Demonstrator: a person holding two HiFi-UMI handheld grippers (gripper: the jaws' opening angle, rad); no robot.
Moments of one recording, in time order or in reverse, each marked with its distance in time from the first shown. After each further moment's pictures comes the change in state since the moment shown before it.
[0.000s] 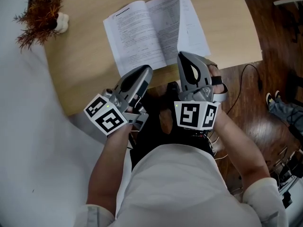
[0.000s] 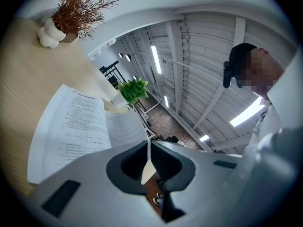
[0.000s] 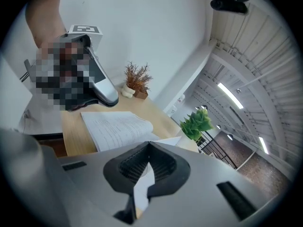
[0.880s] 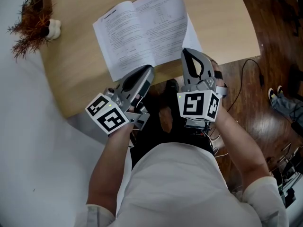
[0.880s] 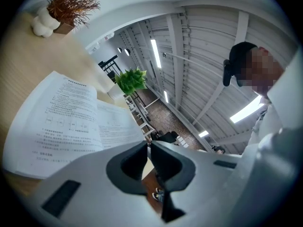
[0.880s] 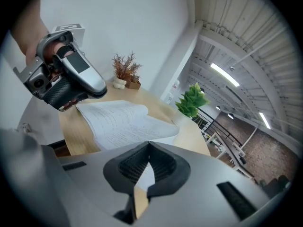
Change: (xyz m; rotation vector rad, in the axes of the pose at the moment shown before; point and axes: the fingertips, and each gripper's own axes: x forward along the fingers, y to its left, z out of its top) left arm 0.036 -0.012 -0.026 0.003 0.062 -0.006; right arm 0.002 -0.015 -0.067 0.169 0.100 0.024
